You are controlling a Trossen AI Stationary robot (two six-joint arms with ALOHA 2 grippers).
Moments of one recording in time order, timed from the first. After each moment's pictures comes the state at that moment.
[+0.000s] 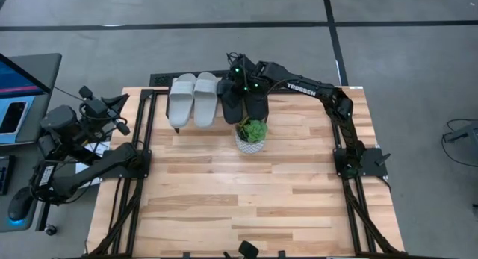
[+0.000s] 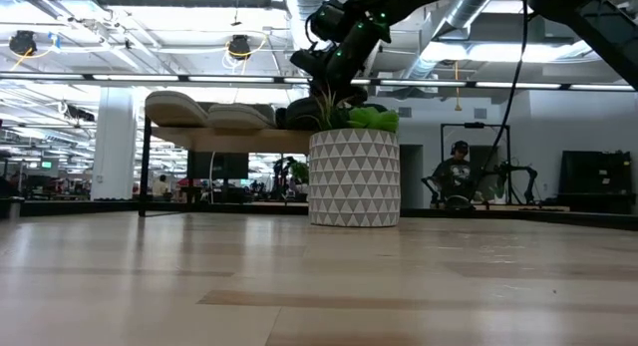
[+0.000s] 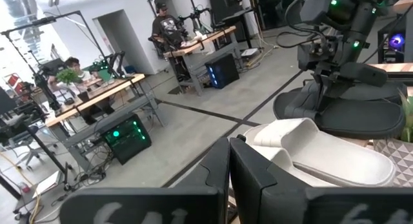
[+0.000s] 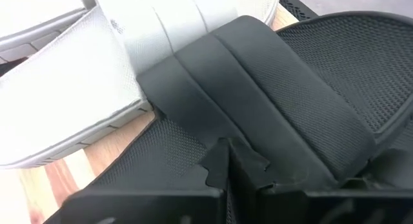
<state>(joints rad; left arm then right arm) 0.68 0.22 0.98 -0.81 -0.22 0.31 -0.44 2.13 2.02 -0.83 -0.07 0.14</state>
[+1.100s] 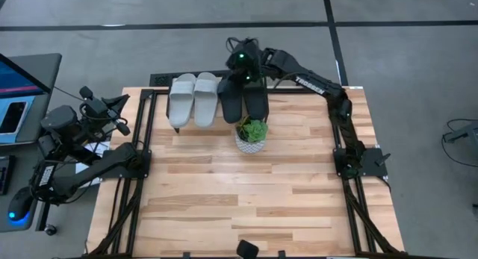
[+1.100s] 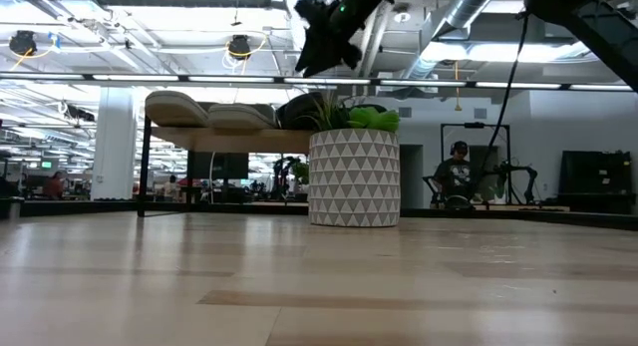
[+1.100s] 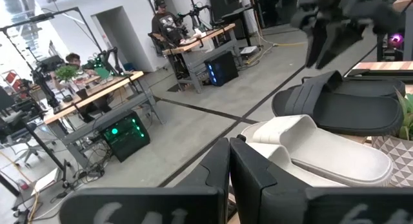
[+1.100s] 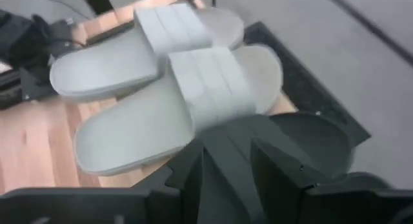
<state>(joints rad) 0.68 0.22 0.98 -0.82 -0.22 0.30 -0.43 2.13 2.35 -1.00 -0.08 0.02</state>
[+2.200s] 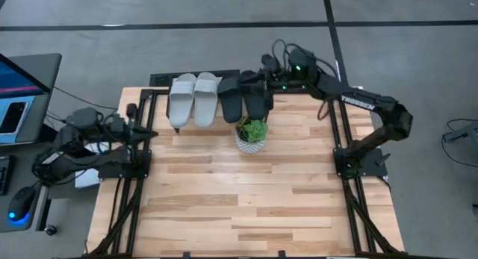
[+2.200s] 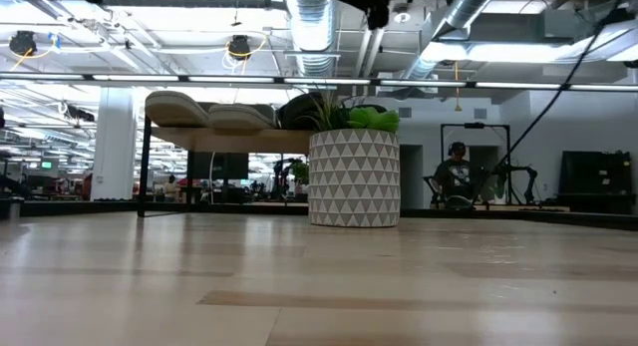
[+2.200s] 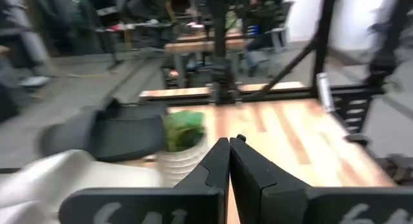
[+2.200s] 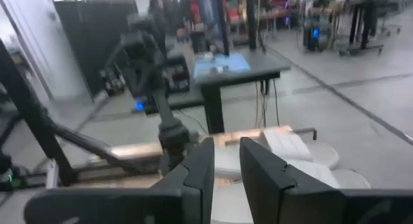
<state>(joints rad) 0.32 0.21 0.78 -0.67 0.27 0.11 -0.46 1.49 1.41 -0.04 -0.50 0.03</state>
